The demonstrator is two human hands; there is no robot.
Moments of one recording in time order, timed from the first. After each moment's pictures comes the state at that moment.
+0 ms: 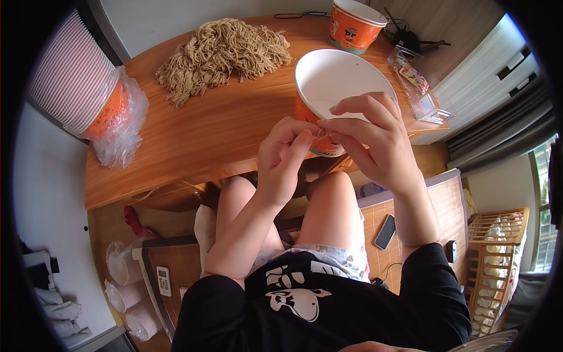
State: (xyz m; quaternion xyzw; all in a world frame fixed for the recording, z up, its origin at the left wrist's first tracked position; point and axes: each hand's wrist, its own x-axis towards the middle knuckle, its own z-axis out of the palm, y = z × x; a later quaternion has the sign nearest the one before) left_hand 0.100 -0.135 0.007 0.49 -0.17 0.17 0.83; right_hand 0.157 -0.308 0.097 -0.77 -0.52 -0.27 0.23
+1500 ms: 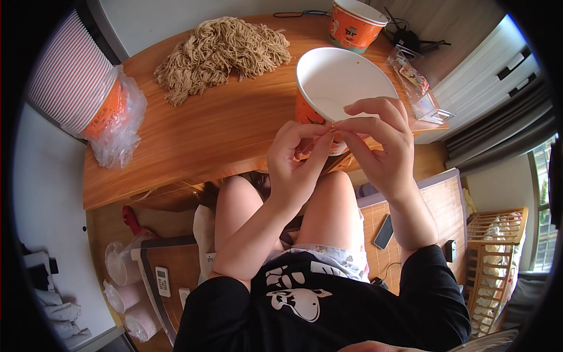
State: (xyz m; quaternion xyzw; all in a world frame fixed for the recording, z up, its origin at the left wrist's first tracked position) left_hand 0.104 -0.163 -0.001 0.58 -0.07 0.30 0.75; right_hand 0.149 -0.309 0.086 -0.79 -0.45 -0.30 0.30
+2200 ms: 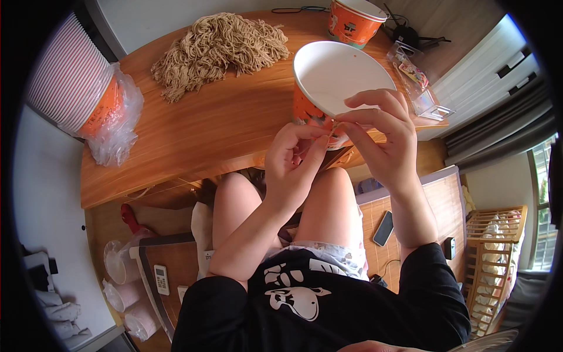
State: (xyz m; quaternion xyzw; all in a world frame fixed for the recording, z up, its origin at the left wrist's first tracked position) left_hand 0.094 -0.162 -0.004 0.52 -0.10 0.22 0.82; right_hand 0.154 -0.312 0.088 -0.79 -0.44 -0.27 0.33
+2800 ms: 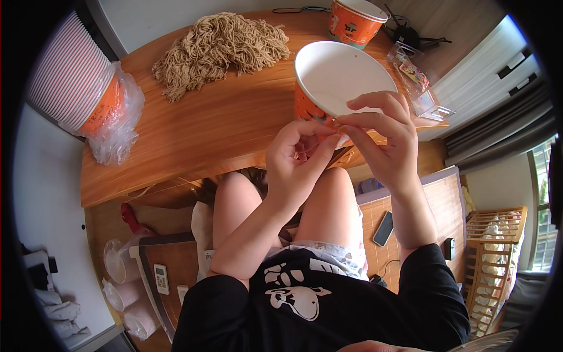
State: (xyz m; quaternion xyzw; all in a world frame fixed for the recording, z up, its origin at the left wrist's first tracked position) left_hand 0.093 -0.165 0.009 0.51 -0.09 0.21 0.83; right_hand 0.152 -0.314 0.087 -0.80 -0.44 -0.27 0.32
